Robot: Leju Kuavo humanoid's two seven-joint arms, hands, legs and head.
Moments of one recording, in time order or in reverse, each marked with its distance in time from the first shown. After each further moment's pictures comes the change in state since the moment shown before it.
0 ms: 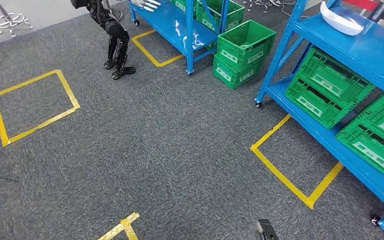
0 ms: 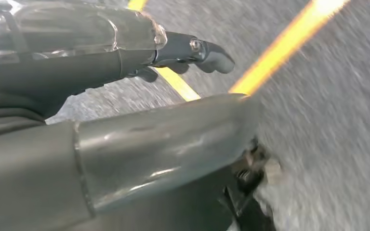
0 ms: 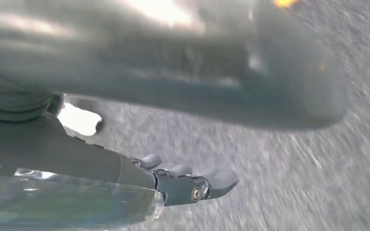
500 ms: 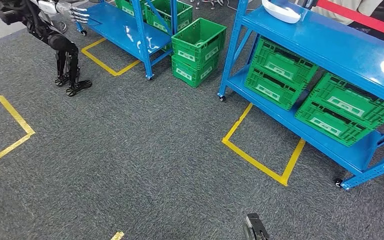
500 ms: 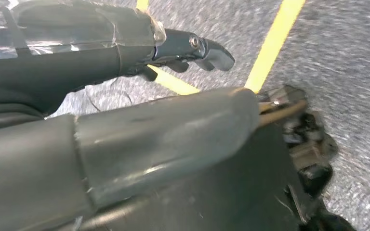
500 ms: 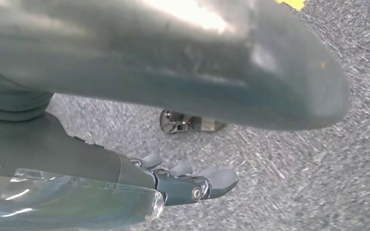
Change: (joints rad) left arm 0.005 -0.009 -0.038 0.008 -0.064 -0.047 0.105; right arm -0.005 0.029 0.024 -0.026 0.007 0.054 -0.091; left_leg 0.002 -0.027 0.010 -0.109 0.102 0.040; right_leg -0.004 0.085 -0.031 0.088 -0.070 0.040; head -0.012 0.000
